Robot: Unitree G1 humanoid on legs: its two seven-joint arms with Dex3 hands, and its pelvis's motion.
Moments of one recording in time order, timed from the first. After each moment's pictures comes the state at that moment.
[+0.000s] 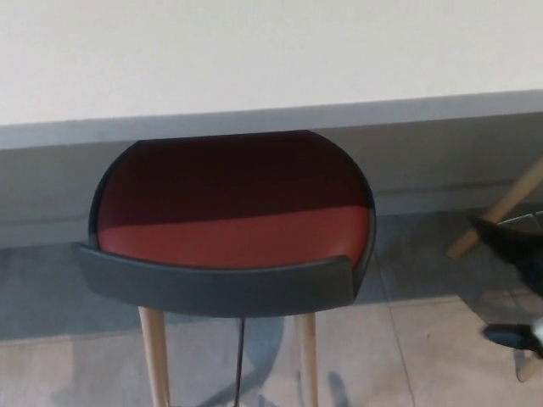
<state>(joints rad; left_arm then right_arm) 0.13 0.86 -0.10 0.83 0.36 -0.17 0.01 -0.09 -0.73 0.19 0.35 -0.52 -0.17 0.14</state>
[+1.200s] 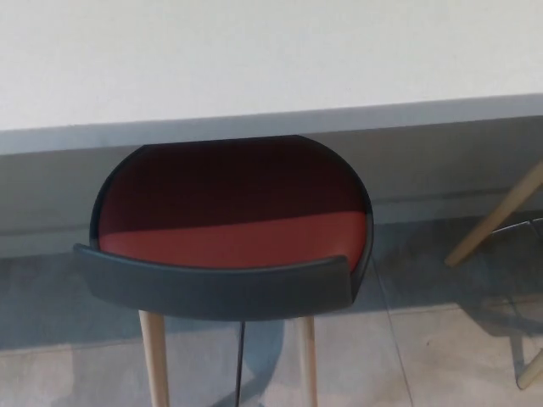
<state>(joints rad) 0.36 0.45 0.42 1.32 -0.02 -0.29 -0.21 0.23 -0.56 -0.29 1.20 -0.23 -0.36 -0.08</state>
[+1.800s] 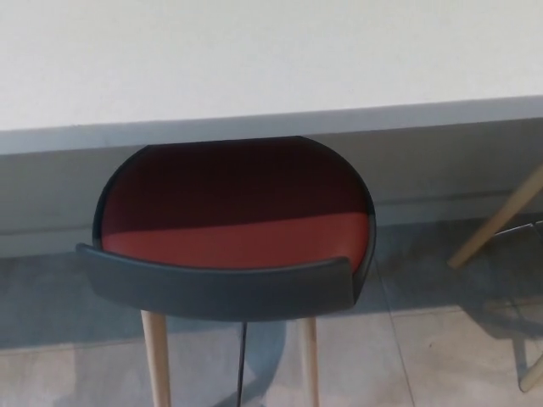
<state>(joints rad) 0.43 0.31 0.43 1.14 -0.10 -0.21 -0.24 0.19 -0.44 -0.36 1.24 -0.09 -0.26 -0.04</state>
